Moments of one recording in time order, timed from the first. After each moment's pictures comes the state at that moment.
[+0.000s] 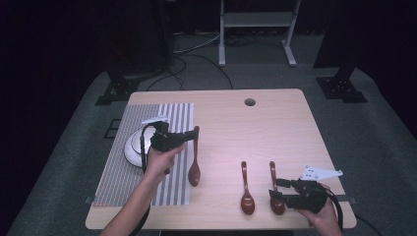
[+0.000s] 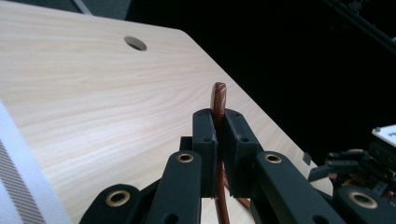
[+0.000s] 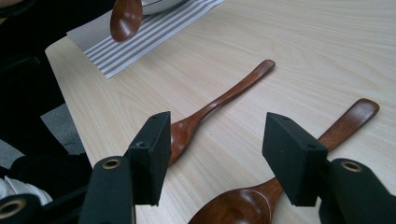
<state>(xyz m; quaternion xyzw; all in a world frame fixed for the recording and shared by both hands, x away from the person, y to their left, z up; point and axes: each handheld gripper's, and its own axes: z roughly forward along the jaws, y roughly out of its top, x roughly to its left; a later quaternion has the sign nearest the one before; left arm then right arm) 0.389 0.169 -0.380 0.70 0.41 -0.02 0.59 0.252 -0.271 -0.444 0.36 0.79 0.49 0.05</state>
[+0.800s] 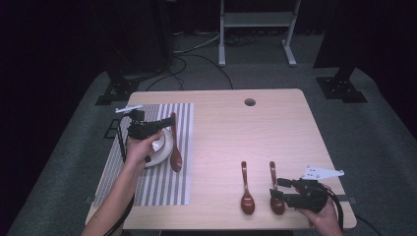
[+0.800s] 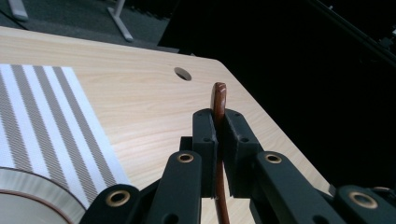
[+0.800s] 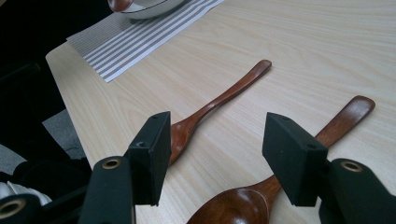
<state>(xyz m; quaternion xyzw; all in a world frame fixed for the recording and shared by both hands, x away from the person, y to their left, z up) 0.408 0.228 -0.361 0.66 0.47 0.02 0.59 0.253 -0.274 -0.445 0.37 0.78 0.50 0.04</state>
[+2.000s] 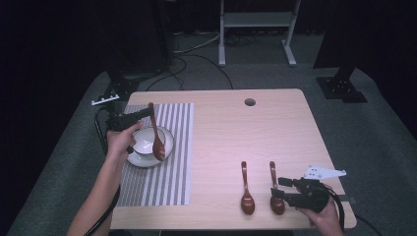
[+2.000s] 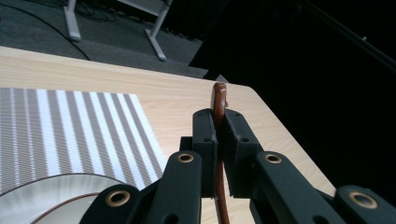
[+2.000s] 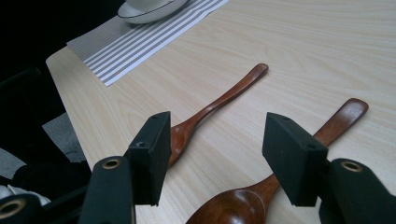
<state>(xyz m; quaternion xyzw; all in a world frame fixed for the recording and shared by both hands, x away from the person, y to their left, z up) 0.420 0.284 -0.344 0.62 0.51 0.07 0.59 0.252 -0.277 -0.444 0.38 0.78 0.50 0.05</state>
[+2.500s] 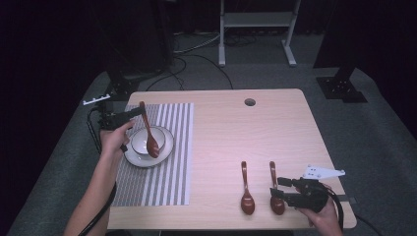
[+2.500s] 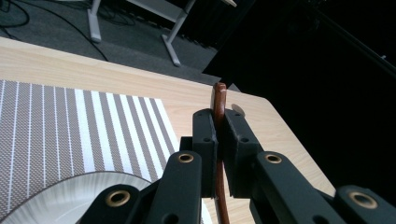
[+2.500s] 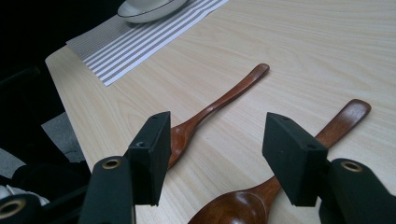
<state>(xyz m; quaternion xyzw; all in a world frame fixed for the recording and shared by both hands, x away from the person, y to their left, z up) 0.427 0.305 -0.348 0.60 0.54 0.08 0.58 0.253 -0.275 -0.444 0.37 0.78 0.50 0.05</state>
